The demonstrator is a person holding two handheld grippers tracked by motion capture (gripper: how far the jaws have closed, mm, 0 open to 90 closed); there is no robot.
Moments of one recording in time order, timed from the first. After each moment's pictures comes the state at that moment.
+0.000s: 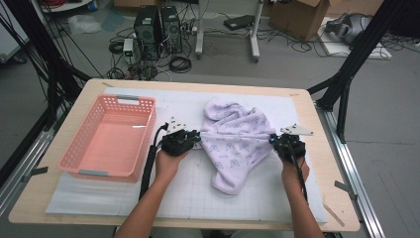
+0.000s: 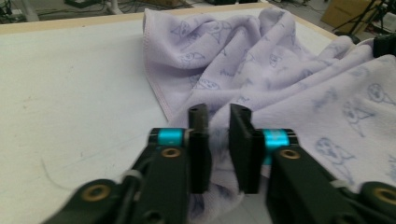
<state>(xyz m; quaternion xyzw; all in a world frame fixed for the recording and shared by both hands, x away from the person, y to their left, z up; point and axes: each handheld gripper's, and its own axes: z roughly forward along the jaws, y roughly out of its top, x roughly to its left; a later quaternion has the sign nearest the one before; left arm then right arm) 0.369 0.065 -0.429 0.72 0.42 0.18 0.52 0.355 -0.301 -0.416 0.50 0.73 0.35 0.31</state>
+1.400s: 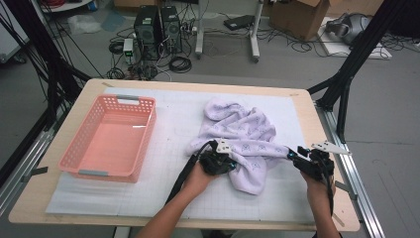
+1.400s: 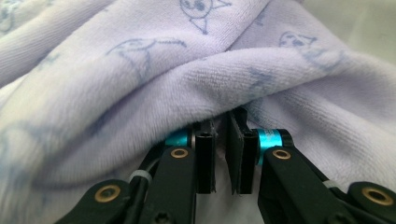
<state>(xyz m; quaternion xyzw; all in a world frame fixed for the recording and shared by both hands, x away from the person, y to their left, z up) 0.333 -0.028 -0.442 0.86 0.27 0.08 0.43 0.295 -0.363 -0.418 0.53 0.70 0.41 0.26</state>
